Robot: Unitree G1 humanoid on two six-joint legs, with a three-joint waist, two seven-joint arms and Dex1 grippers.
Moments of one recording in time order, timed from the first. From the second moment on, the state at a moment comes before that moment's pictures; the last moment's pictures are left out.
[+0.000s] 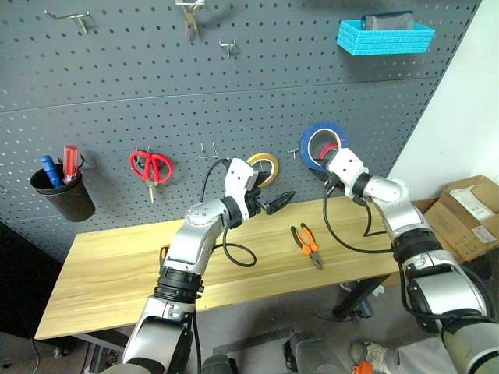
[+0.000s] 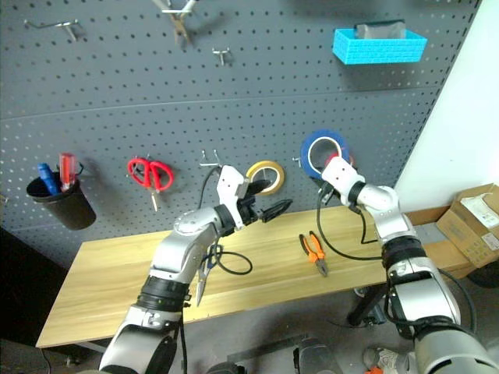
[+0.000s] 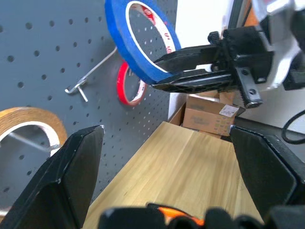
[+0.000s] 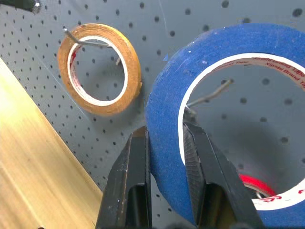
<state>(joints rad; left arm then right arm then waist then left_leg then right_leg) -0.53 0.17 -0.09 0.13 -0.23 0.34 -0.68 -0.86 -0.43 0.14 0.85 -0.09 -0.34 0.69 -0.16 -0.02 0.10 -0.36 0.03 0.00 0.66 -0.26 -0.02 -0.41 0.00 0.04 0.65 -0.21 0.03</state>
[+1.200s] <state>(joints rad) -0.54 0.18 -0.07 0.13 -0.24 0.34 -0.64 -1.01 -0.42 0.13 1.14 -0.07 -0.31 0.99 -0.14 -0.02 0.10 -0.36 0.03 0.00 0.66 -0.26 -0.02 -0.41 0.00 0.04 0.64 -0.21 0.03</state>
